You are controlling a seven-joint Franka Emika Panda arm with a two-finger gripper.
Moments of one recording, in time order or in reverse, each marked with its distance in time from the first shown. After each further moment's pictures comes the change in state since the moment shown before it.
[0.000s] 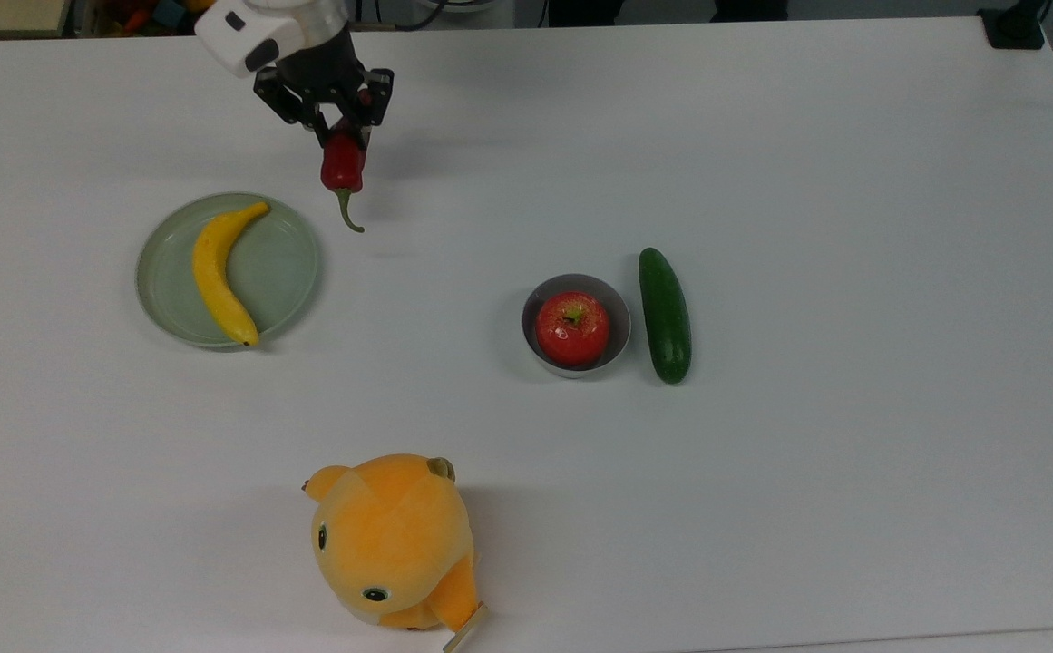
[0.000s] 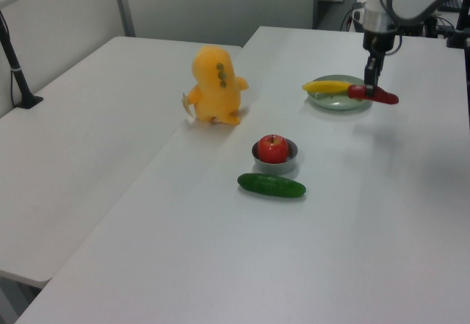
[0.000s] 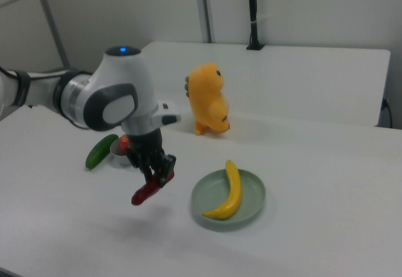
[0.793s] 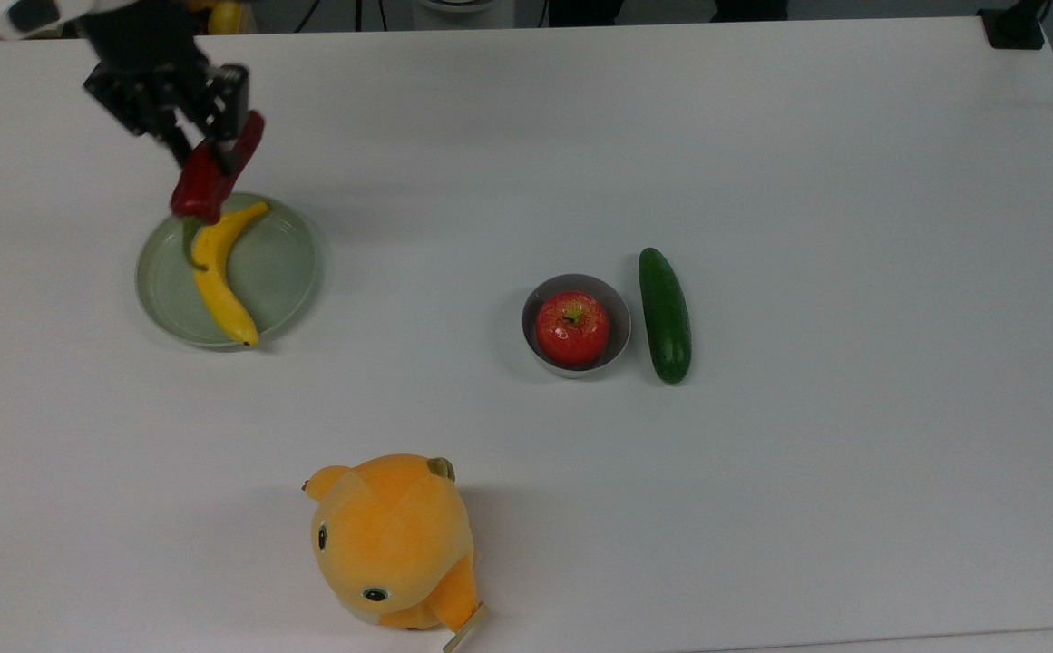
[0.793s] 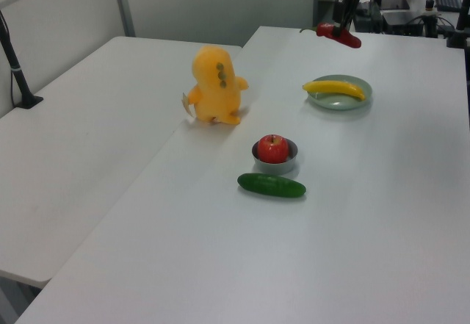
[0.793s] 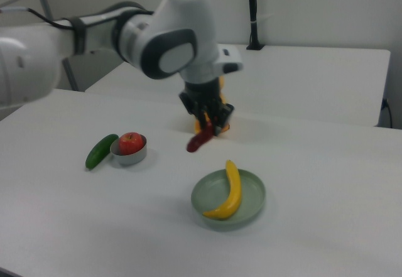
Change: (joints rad) arm -0.175 0.277 -0.006 0.578 0.188 -0.182 -0.107
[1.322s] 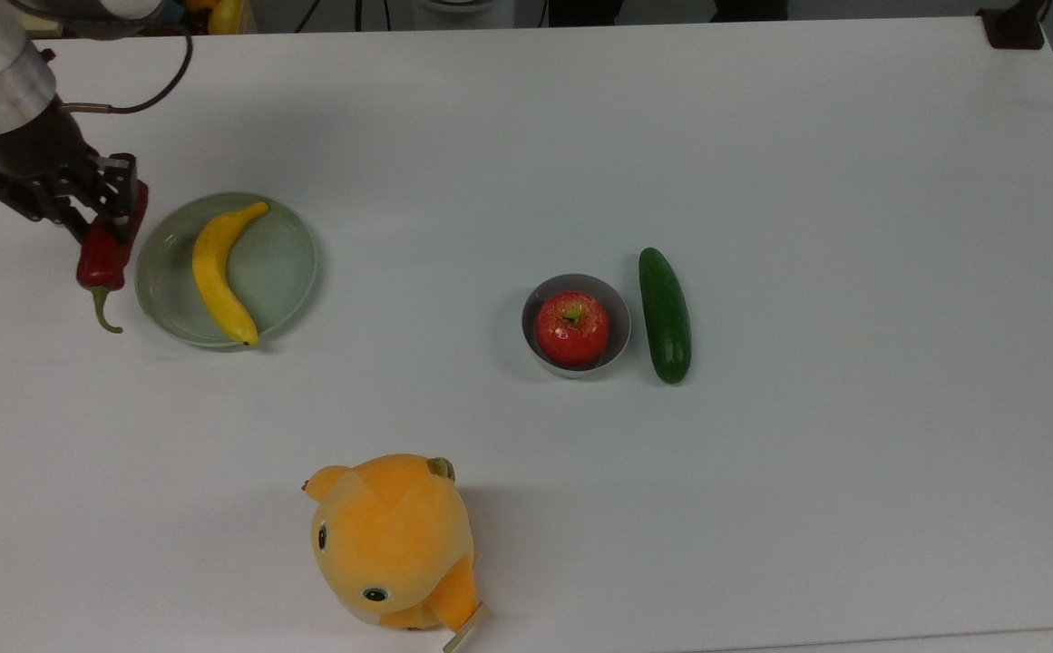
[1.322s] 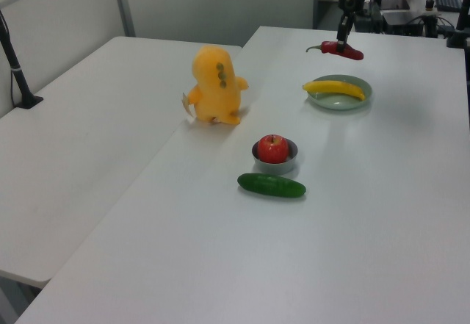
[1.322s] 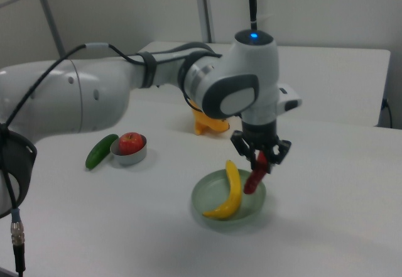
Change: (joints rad) arm -0.166 0.275 0.000 0.187 0.001 0.032 -0.356
